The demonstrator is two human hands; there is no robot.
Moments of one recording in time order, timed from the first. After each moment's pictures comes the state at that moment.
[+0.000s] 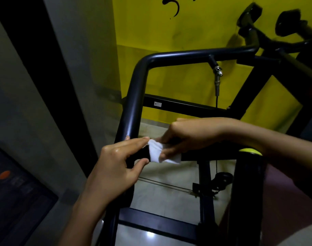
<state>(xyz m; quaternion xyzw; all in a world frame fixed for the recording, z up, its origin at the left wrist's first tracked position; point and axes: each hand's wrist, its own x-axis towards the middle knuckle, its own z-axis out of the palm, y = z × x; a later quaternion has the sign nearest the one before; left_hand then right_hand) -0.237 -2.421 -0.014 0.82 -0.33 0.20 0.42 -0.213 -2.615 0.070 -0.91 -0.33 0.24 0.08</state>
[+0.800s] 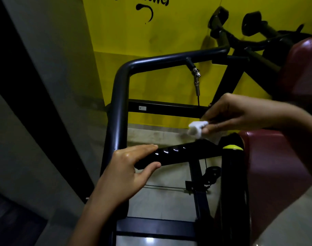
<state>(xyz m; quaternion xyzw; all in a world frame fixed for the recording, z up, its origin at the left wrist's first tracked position) -0.228 -2.443 -0.011 0.79 -0.40 0.13 0.45 -0.263 -2.693 0.116 -0.93 -0.20 0.11 0.27</state>
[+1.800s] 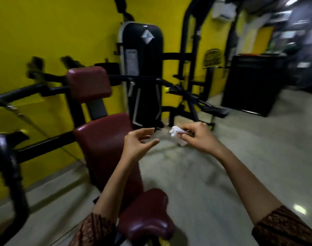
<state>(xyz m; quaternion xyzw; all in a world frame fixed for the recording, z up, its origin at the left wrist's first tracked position) -0.596 -2.677 0.021 0.58 -0.56 -0.17 0.56 -0.795 -2.742 0.057 -0.87 0.31 -0.34 0.17</state>
